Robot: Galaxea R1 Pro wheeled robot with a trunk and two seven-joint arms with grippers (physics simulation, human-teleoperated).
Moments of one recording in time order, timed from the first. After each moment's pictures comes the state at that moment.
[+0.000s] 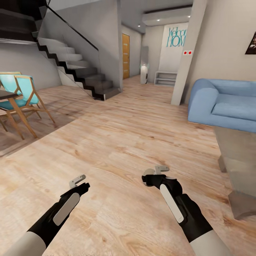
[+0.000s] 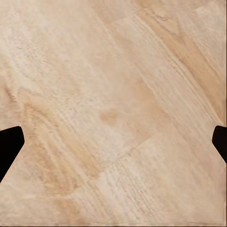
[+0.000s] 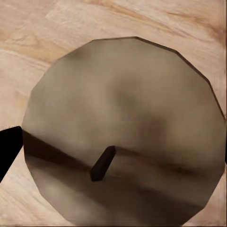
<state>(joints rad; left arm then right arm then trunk) -0.55 0.19 -0.40 -1.00 1.01 0.24 0.66 -0.54 0.00 0.32 -1.28 -0.42 0.76 -0.30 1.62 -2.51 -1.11</state>
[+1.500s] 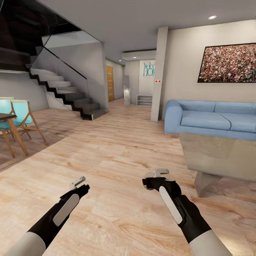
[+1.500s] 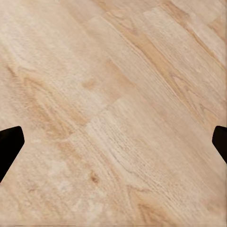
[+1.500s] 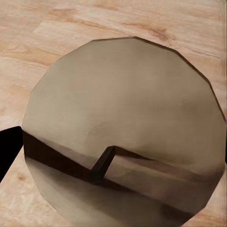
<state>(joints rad) -0.55 0.19 -0.41 -0.97 1.04 0.24 0.66 -0.55 0.01 0.32 -1.22 -0.41 0.75 -0.30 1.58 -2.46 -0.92</state>
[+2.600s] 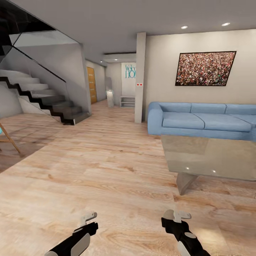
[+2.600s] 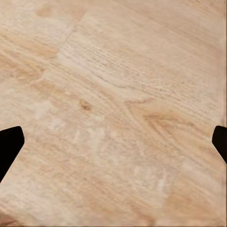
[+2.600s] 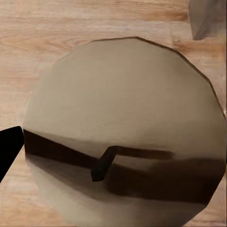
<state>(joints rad) -0.53 0.04 -0.75 -0.40 1.03 0.02 0.42 -0.22 -0.12 0.31 -1.02 -0.42 0.29 -0.30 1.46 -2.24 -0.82</state>
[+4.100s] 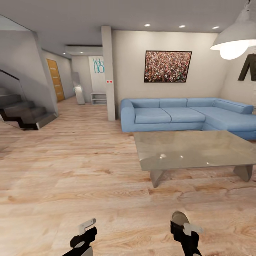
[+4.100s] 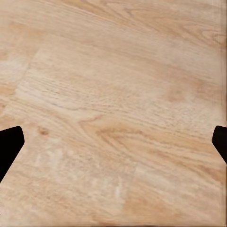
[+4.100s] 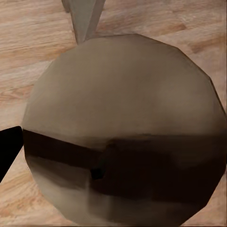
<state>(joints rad) -0.52 -0.05 -0.78 -0.18 1.03 -0.26 0.41 -0.22 -0.11 0.31 -0.72 -0.43 -0.21 -0.30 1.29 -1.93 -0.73</state>
